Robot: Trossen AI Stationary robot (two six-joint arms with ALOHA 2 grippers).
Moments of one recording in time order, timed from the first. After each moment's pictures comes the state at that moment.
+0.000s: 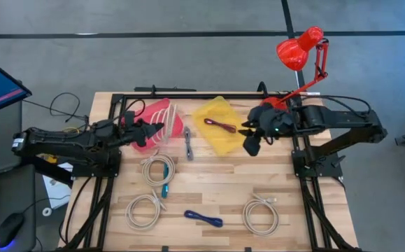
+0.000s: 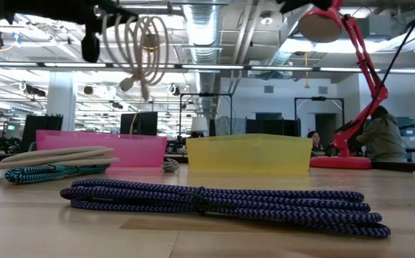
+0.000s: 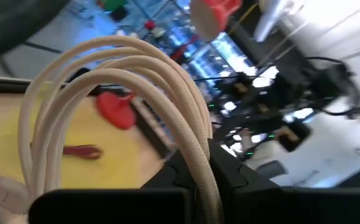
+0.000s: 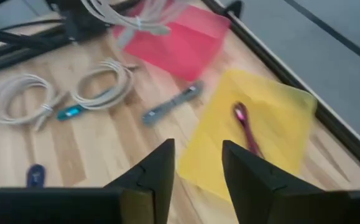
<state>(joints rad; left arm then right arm) 0.02 0.62 0.41 0.26 -0.33 -0.78 0.10 1.22 1.41 -0.96 0.40 0.44</state>
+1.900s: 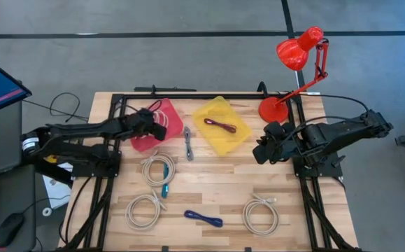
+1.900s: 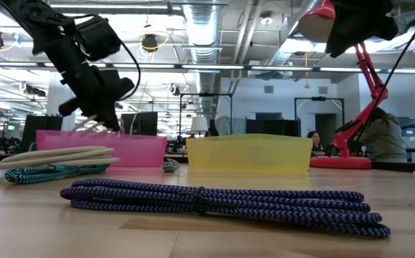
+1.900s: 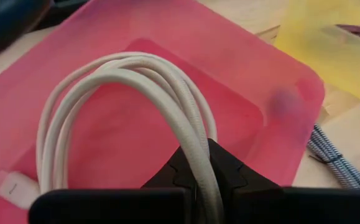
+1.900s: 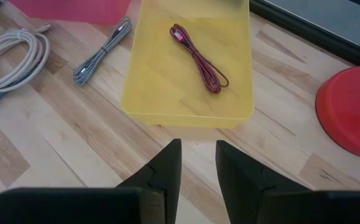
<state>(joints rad) 0.41 1.09 0.49 -0.27 -0.34 -0.53 0.30 1.09 1.07 -1.11 0.63 1.05</state>
